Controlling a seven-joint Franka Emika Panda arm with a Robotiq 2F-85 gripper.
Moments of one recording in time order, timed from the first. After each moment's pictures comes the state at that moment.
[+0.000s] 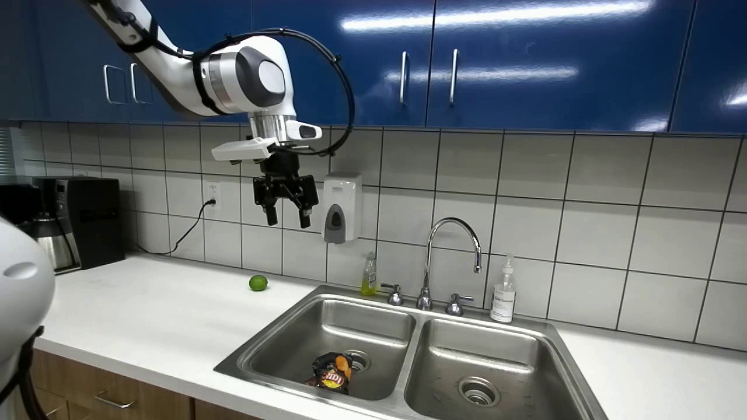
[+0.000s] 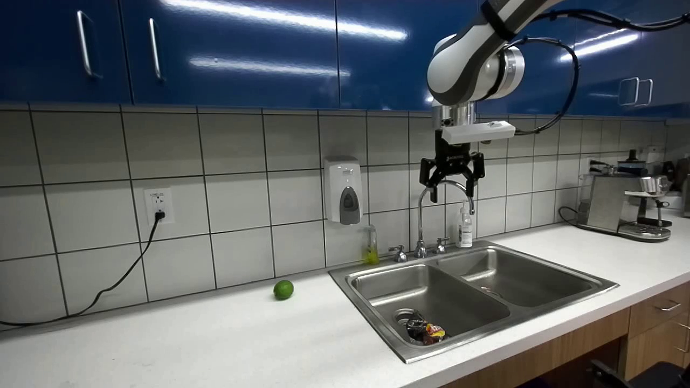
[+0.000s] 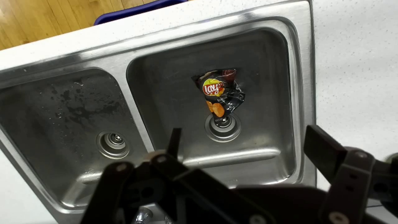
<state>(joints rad) -0.06 -0.31 0.07 -2.41 -0.11 2.21 0.23</state>
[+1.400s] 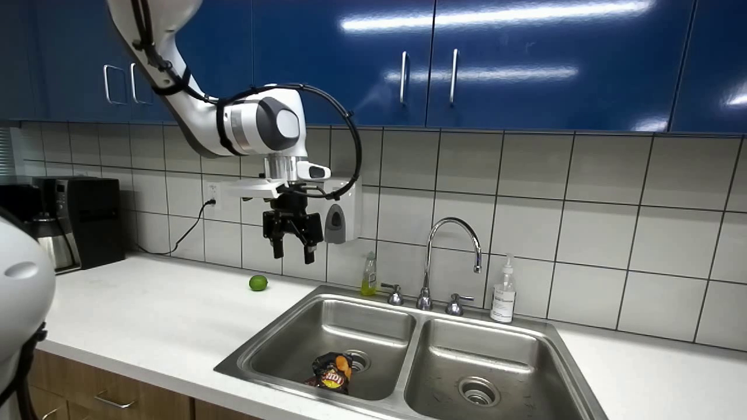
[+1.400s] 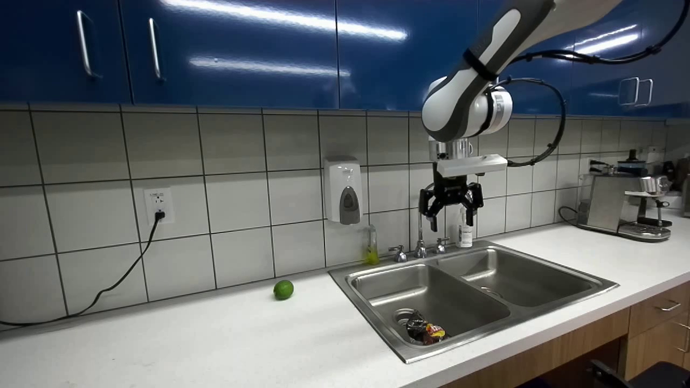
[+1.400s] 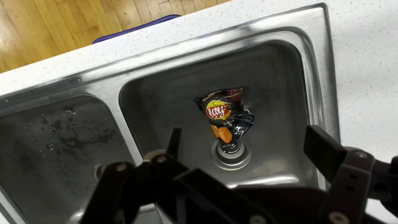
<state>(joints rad) -0.06 -0.14 0.04 -2.41 -0.12 2.30 0.28</state>
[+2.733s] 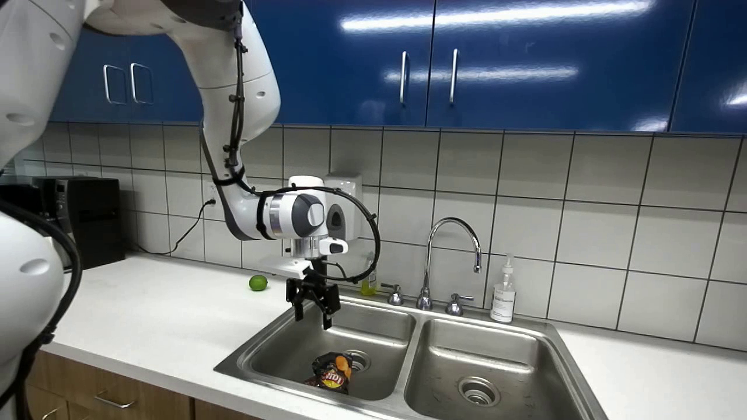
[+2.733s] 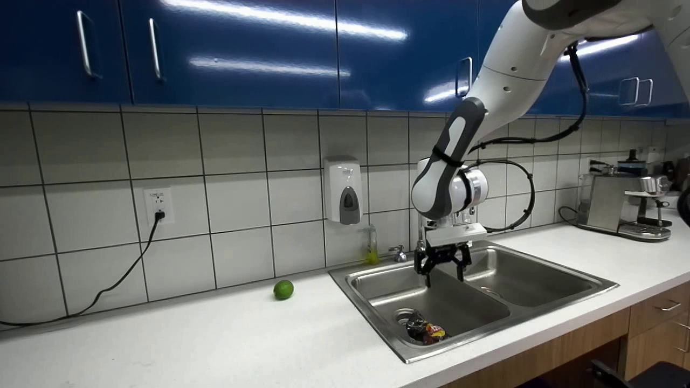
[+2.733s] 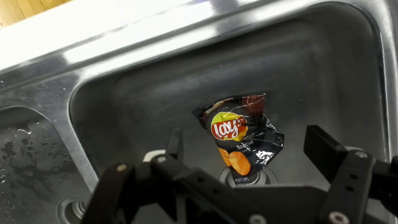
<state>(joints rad) -0.01 0.36 -0.06 -2.25 -0.16 2.58 0.32</state>
